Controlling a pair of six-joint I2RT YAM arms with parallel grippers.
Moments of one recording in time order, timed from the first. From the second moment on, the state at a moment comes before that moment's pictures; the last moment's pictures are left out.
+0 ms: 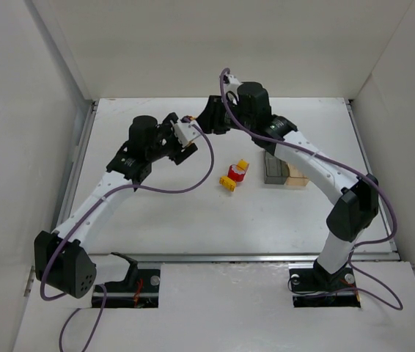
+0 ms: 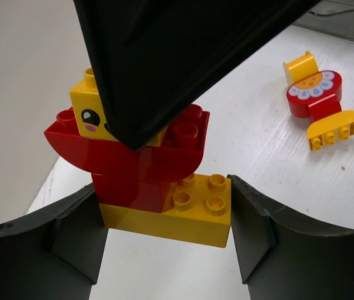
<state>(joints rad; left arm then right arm) -0.40 1.25 1.08 -0.18 0.34 0.62 0.64 1.76 1.71 -0.22 -0.37 0.57</state>
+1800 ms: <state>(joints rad) -0.41 1.27 0.98 -0.35 0.31 0.54 0.25 1.77 1.44 -0.62 0.04 0.41</state>
